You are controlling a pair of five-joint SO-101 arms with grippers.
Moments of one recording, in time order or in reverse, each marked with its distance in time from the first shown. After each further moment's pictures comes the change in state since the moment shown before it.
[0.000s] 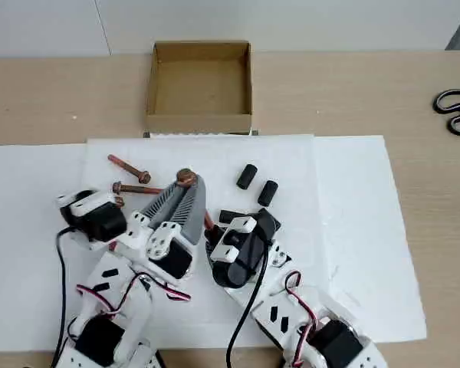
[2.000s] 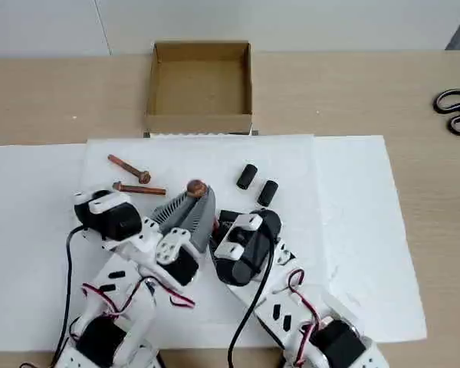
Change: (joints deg) left arm 3.6 -0.2 0.0 6.2 -0.5; right arm 1.3 0.0 -1.1 -1.0 0.1
